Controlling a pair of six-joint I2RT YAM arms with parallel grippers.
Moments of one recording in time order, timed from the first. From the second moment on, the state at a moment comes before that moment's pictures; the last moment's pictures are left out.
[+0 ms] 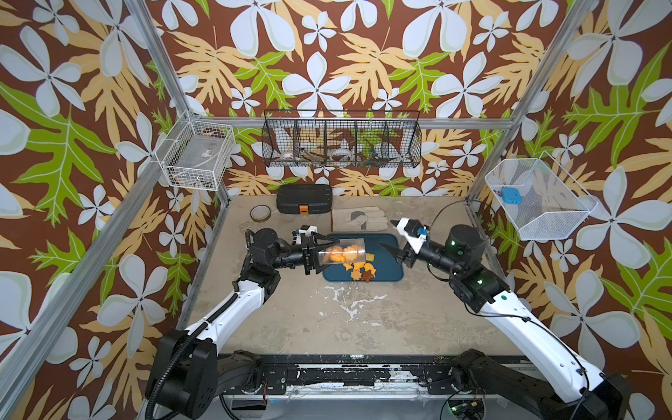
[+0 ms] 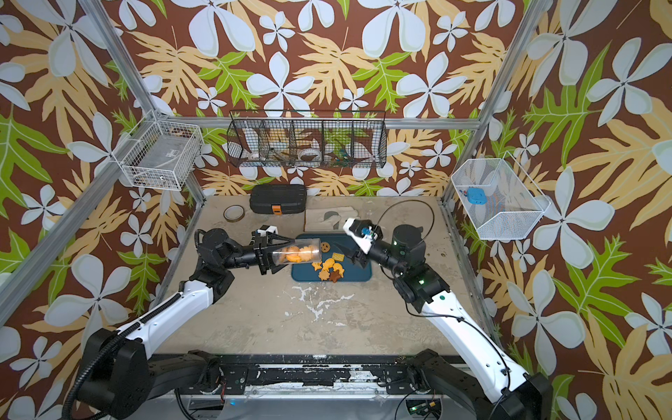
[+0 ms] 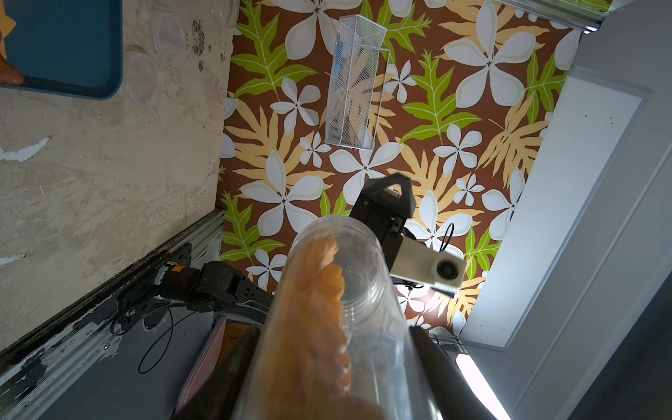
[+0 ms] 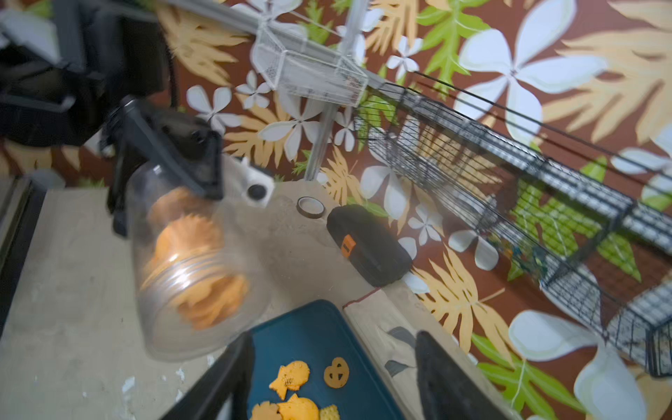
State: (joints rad) left arm -0.30 1.23 0.73 0.55 1.07 -1.83; right arm 0.42 1.06 1.02 -0.09 -0.42 -0.24
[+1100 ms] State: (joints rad) left arm -0.30 1.20 0.73 0.63 1.05 -1.83; right arm 0.48 1.40 1.23 -0.21 -1.08 0.80
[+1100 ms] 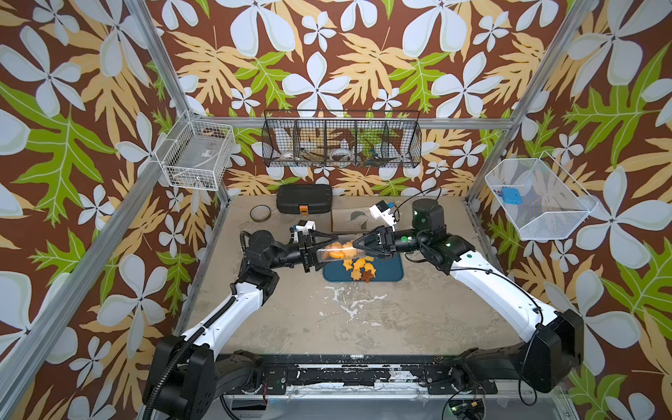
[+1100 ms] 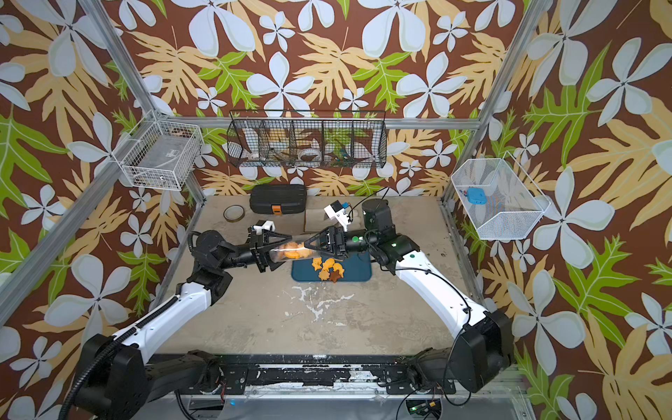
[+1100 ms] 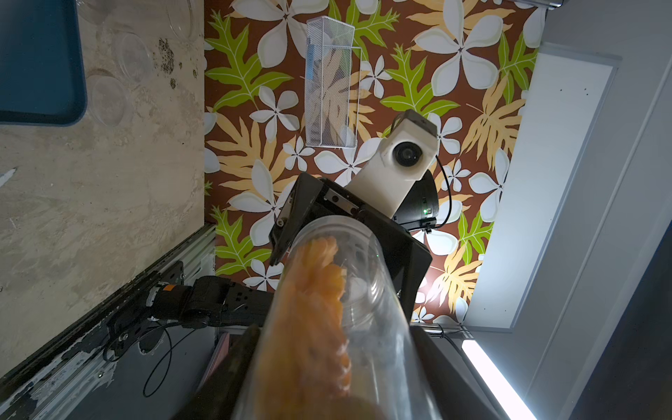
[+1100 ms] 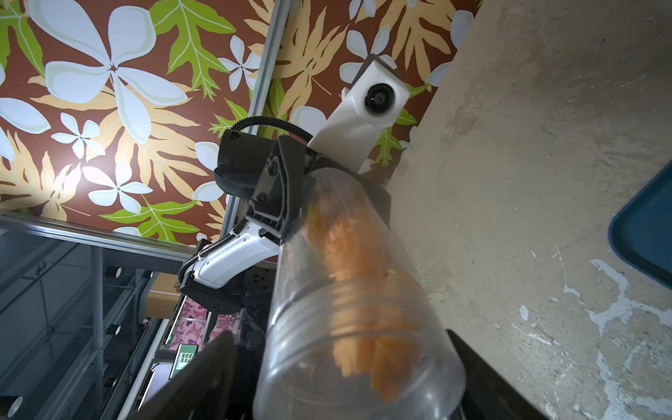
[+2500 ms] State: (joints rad) left arm -0.29 1.21 0.71 0.70 1.04 -1.88; right arm 0.21 1.30 1.08 -0.71 -0.61 0.39
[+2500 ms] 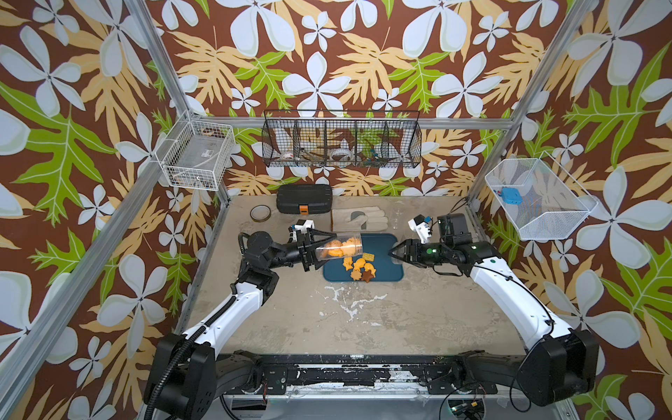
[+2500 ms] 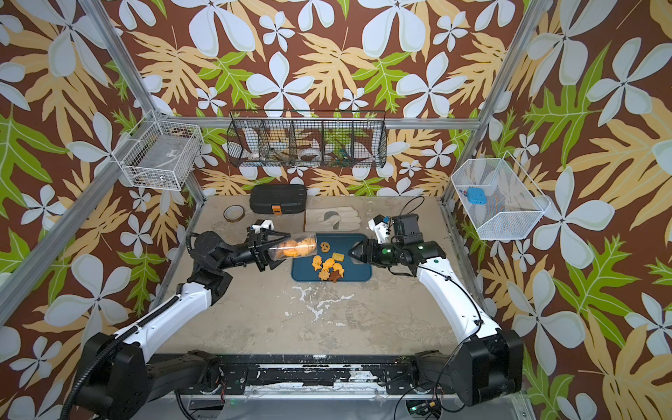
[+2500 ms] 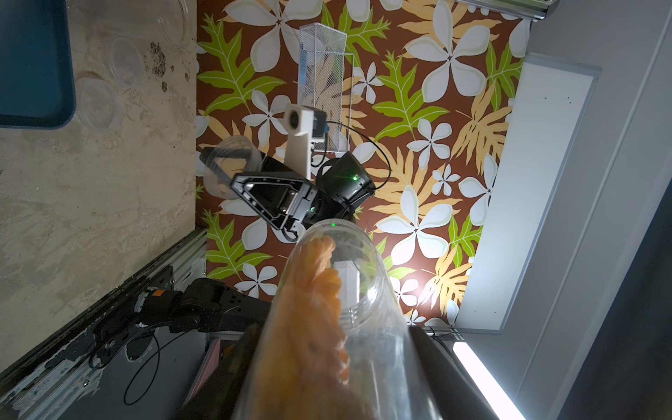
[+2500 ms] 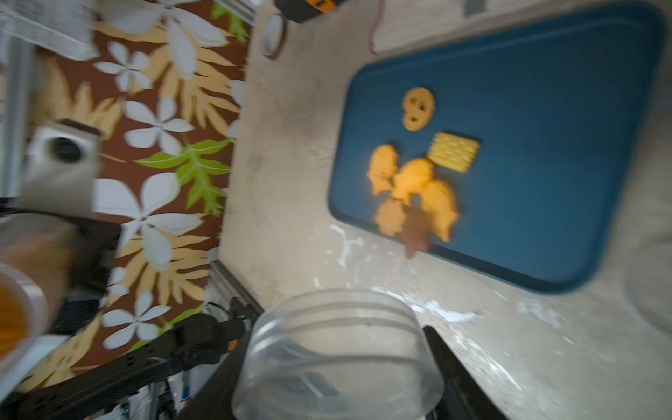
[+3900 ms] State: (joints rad) left arm -0.29 1.18 0.66 0.71 1.02 -1.90; right arm 0.25 1.39 0.73 -0.72 -0.20 0.33
